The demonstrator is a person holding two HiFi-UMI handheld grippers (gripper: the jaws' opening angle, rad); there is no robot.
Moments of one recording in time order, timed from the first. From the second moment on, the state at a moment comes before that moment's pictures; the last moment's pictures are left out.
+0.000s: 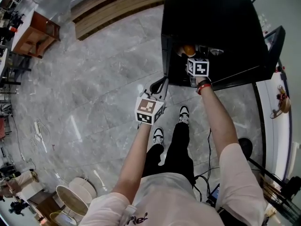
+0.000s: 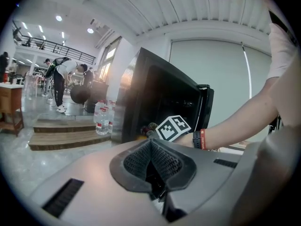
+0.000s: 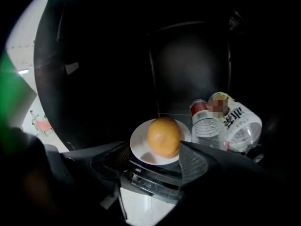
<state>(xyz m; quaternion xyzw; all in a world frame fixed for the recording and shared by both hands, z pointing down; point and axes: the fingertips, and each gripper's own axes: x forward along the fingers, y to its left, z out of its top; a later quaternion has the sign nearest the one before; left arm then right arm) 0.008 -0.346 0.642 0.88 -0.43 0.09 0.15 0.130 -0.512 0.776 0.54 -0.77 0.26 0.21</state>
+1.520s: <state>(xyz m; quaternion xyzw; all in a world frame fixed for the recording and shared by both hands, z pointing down) 0.008 -0.307 0.569 0.90 -0.39 0.12 0.13 0.171 -0.363 0.639 0.59 -0.76 0.22 0.17</state>
